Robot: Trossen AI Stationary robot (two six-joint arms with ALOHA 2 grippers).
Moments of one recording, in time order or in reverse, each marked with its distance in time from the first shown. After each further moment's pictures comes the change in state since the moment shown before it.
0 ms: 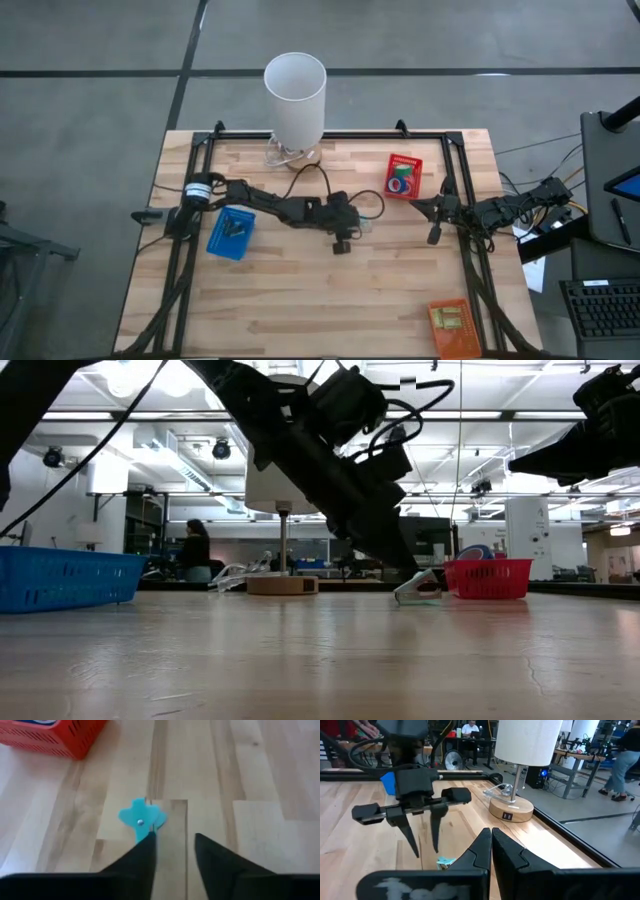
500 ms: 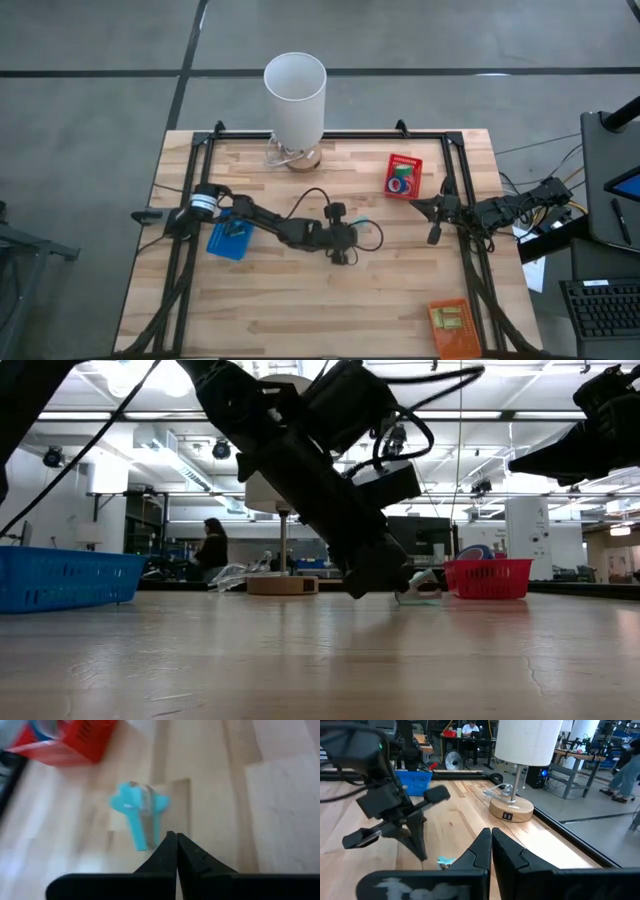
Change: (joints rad) left arm -0.119 0.067 -0.028 0.076 -0.352 0.161; right arm 0.000 0.000 0.000 0.000 0.000 0.001
